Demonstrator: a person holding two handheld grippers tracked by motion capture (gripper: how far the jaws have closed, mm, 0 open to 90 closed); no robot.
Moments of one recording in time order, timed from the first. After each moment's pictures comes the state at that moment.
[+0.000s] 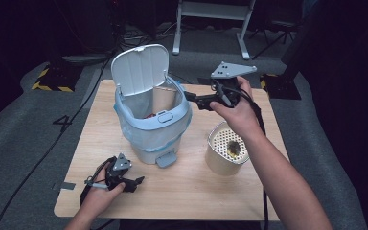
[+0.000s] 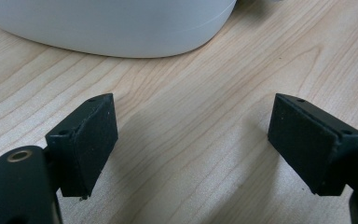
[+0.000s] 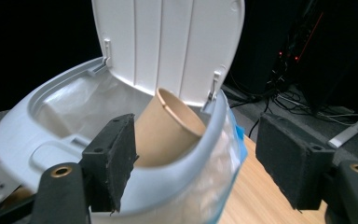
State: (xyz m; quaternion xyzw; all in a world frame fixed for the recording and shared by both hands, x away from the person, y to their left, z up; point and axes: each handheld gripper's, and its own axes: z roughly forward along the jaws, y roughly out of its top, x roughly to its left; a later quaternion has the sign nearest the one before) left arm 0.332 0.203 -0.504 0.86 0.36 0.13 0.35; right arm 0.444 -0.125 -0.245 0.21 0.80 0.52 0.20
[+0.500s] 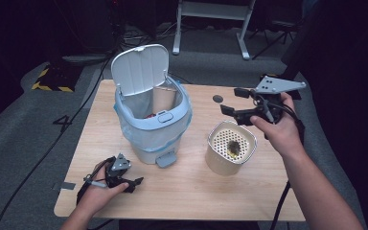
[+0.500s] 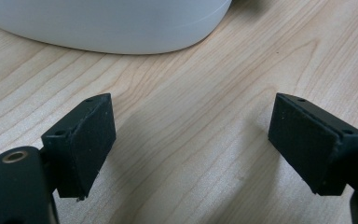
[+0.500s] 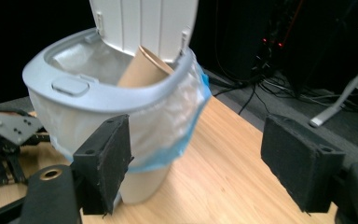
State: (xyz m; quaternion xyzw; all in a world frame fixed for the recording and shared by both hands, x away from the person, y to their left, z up) left arm 0.332 0.207 -0.504 0.86 0.35 0.13 0.35; right arm 0.403 -0.215 -0.244 0.24 0.80 0.50 0.21
